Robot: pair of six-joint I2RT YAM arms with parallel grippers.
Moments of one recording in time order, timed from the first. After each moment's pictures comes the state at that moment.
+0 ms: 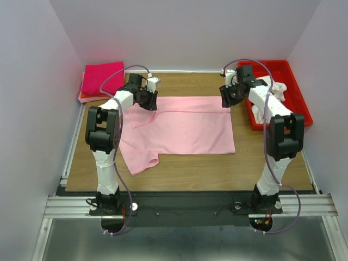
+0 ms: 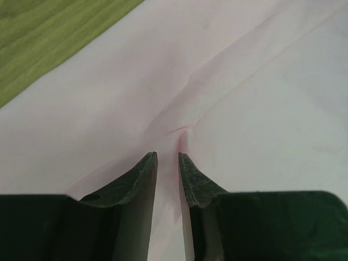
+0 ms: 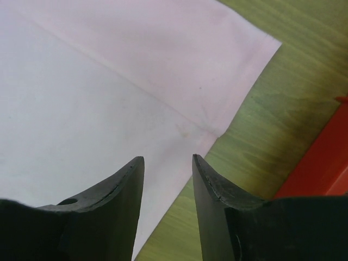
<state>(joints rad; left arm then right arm) -0.19 2.08 1.58 -0.41 0.45 0.22 0.13 1.92 1.63 -0.66 -0.27 -0.28</state>
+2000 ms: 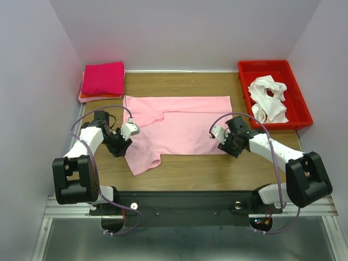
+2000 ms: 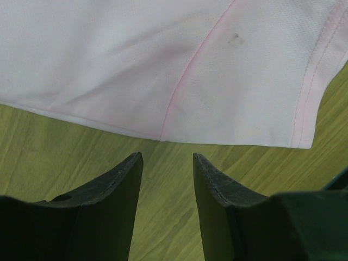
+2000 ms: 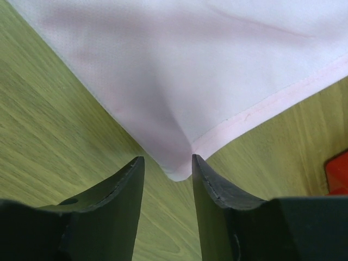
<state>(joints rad) 0.07 1.37 0.83 -0.82 0.42 1.00 0.38 1.35 0.73 -0.55 -0.03 -0.70</state>
